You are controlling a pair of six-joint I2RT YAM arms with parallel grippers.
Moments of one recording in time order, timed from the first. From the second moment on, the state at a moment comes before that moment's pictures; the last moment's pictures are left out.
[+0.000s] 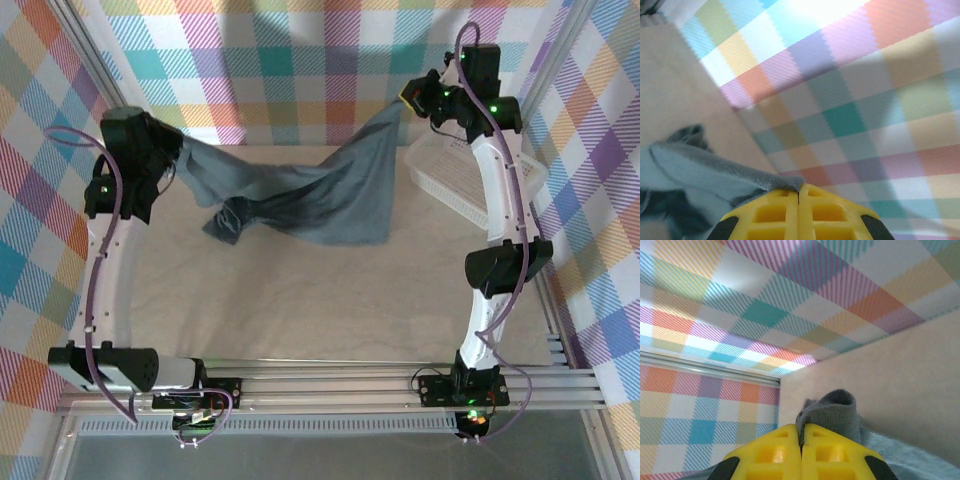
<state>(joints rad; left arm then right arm) 0.01 1.40 1.75 -0.66 -0.05 -1.08 0.12 2.04 2.54 -0.89 -0.50 0.82</state>
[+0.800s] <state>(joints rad) -0.05 0.92 1.24 -0.78 0.00 -1.16 0.08 1.06 1.14 -0.82 -0.33 0.91</state>
